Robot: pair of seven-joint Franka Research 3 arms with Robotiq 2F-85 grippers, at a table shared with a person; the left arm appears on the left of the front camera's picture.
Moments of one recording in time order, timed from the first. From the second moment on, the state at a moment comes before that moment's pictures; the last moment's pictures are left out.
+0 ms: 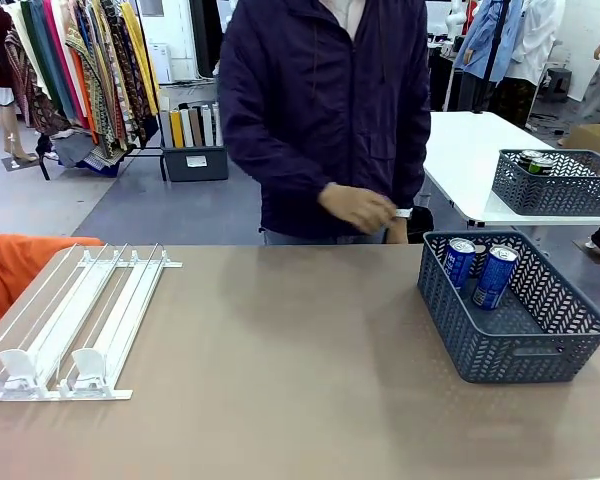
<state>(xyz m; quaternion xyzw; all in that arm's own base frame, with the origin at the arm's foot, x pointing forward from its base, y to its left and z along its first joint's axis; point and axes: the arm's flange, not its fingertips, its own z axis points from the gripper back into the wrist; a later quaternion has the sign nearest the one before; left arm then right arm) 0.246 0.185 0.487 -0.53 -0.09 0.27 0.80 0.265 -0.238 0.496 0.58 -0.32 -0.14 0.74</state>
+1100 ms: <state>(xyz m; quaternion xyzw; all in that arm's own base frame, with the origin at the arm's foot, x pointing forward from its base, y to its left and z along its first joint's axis) 0.246 0.185 0.487 -0.53 -0.09 0.27 0.80 0.265 -0.238 0.496 0.58 -0.32 -0.14 0.74</state>
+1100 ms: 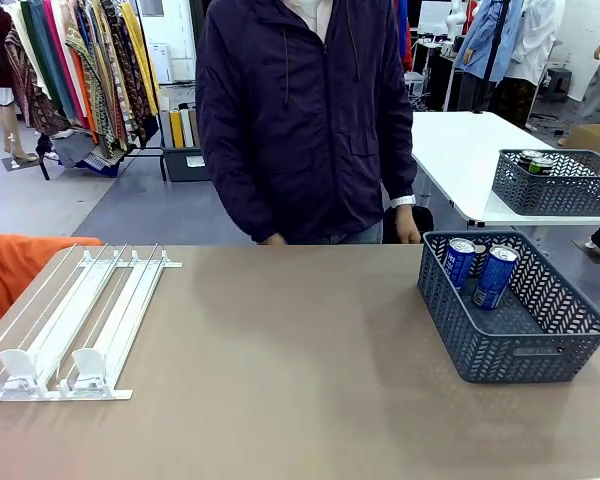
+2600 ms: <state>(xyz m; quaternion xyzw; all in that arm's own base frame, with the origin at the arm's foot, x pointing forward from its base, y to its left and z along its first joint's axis) 0.246 0.185 0.487 -0.53 -0.09 0.27 0.80 0.265 -0.238 0.496 0.58 -0.32 -0.14 0.74</state>
